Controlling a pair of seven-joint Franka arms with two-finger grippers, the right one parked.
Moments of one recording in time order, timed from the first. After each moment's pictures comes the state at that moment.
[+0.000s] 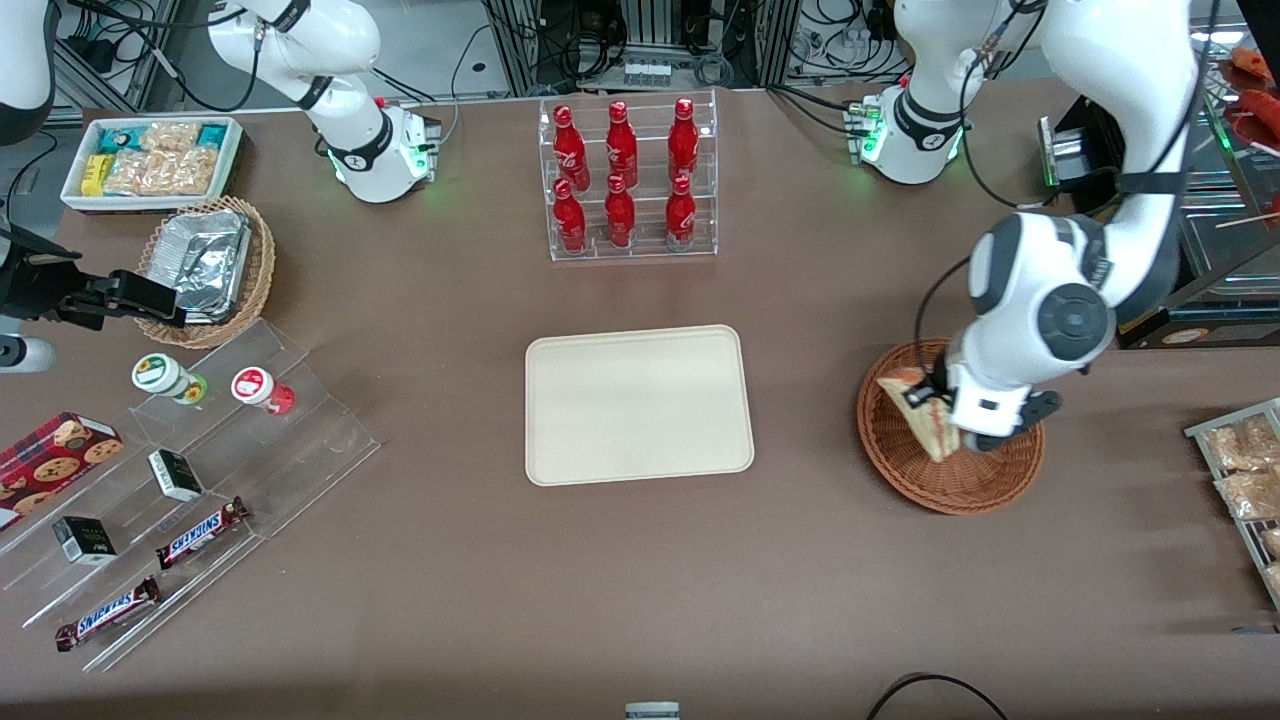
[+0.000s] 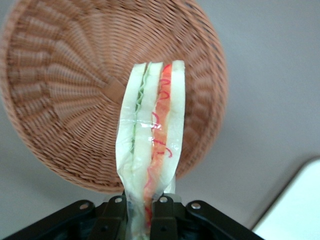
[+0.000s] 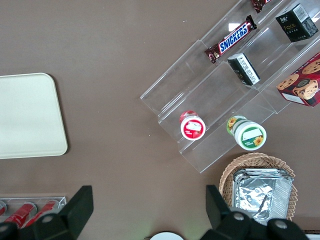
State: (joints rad) arm -0.18 0.25 -0.07 -1.98 -0.02 2.08 -0.69
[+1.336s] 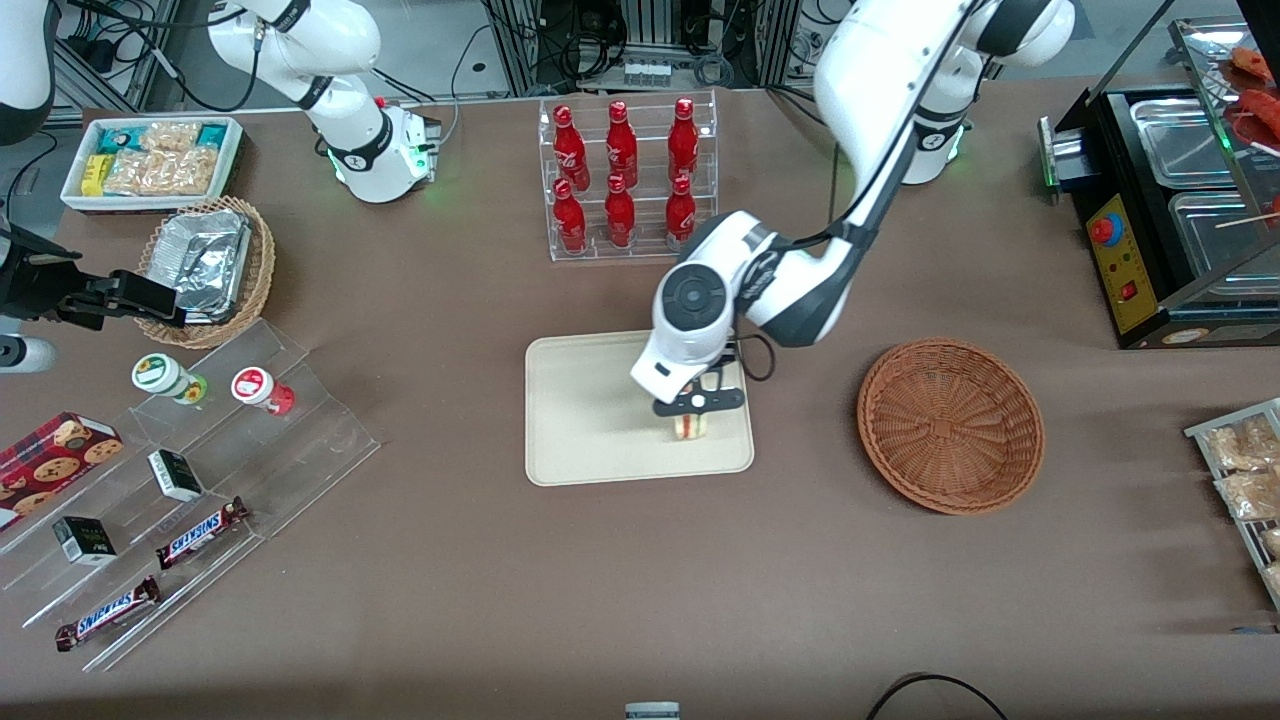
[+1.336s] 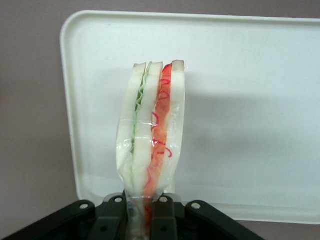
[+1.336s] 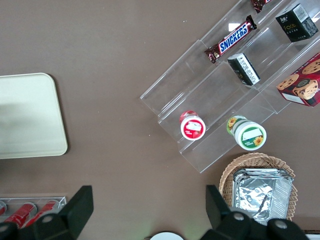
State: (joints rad) arm -0.68 0.66 -0.08 -1.49 -0.05 2.02 -0.83
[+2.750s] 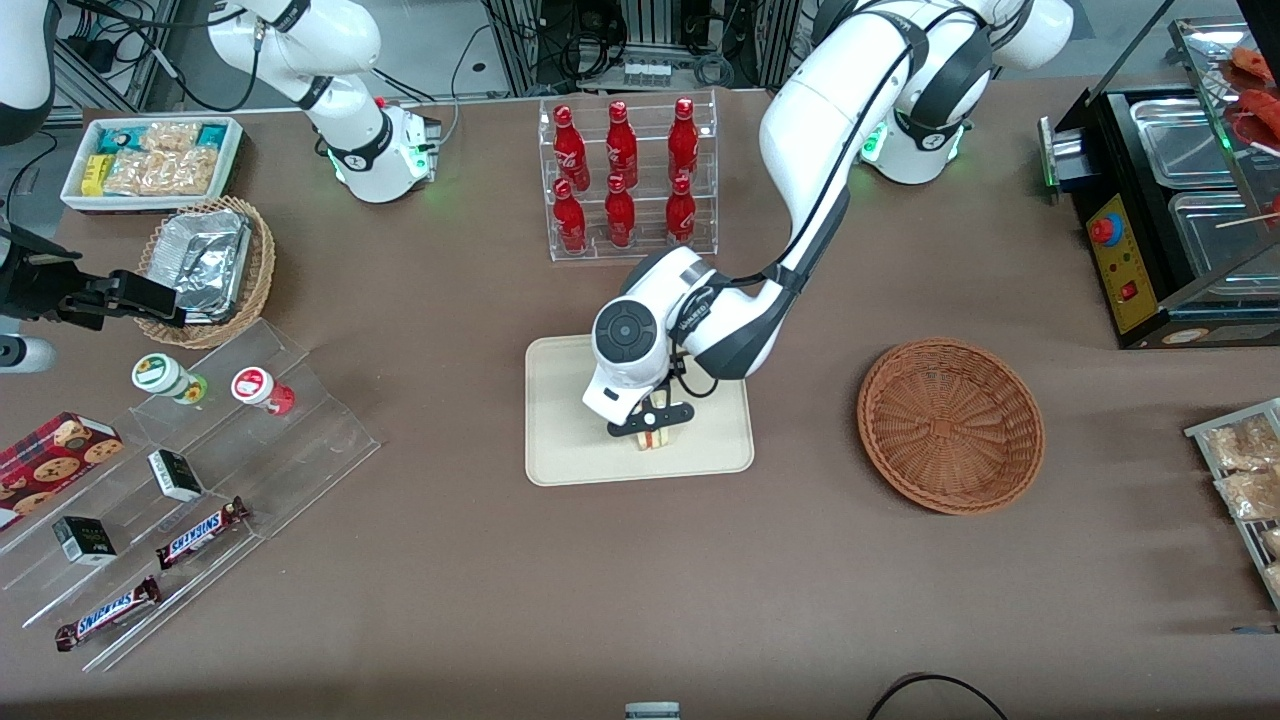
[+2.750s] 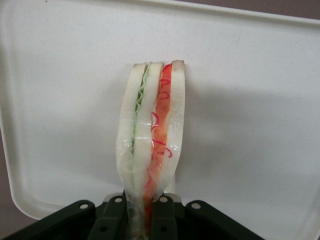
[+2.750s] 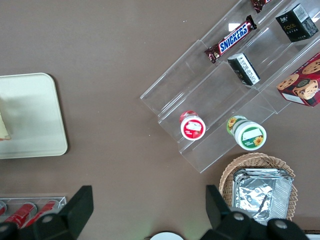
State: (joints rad) arm -0.72 0.90 -0.09 -1.17 -0.05 1.92 -0.97
